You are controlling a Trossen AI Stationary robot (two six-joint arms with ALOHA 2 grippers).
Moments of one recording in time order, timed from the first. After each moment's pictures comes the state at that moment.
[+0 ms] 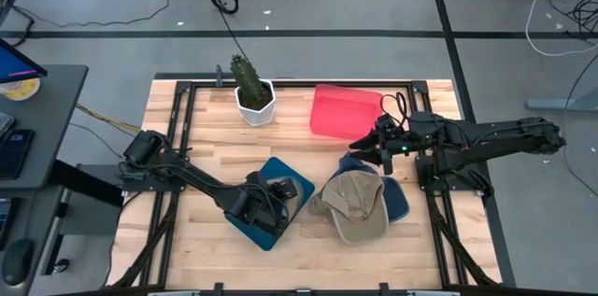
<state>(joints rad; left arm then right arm) -0.47 1.84 1.25 -0.62 -0.81 -2.27 0.02 0.82 0.68 -0.11 -0.06 0.61</state>
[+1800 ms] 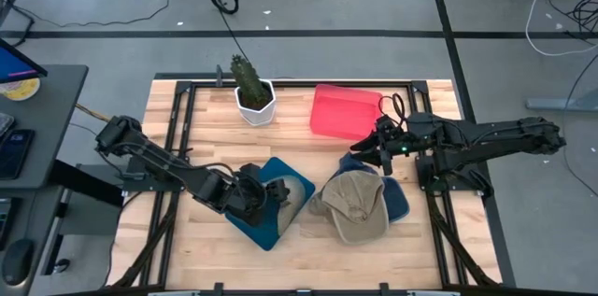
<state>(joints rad) -0.49 1.56 1.26 -0.61 -0.59 -1.99 0.02 0.82 0.68 -0.15 -0.07 0.62</state>
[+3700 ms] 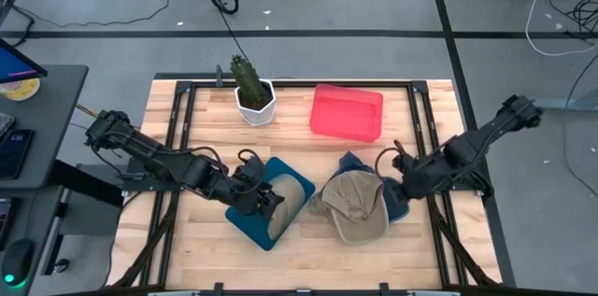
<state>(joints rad) -0.45 1.44 1.26 -0.61 -0.43 -1.18 0.56 1.04 1.02 -1.09 0.00 1.72</state>
